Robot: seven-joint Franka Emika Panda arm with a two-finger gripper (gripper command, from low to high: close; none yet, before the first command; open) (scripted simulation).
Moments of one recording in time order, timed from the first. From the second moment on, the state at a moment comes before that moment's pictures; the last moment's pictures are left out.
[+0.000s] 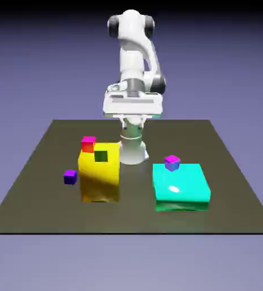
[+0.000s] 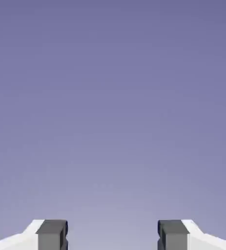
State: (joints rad) arm 0.04 -0.56 0.01 -2.78 -0.01 3.00 0.75
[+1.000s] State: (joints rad) arm -0.19 0.46 -0.52 -2.06 0.45 1.69 0.71
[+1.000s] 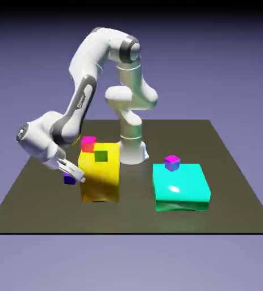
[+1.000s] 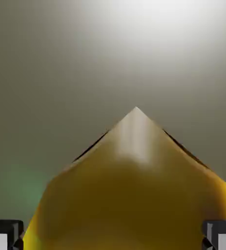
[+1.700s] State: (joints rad) arm -0.42 1.06 -0.79 -1.95 0.92 1.17 0.58
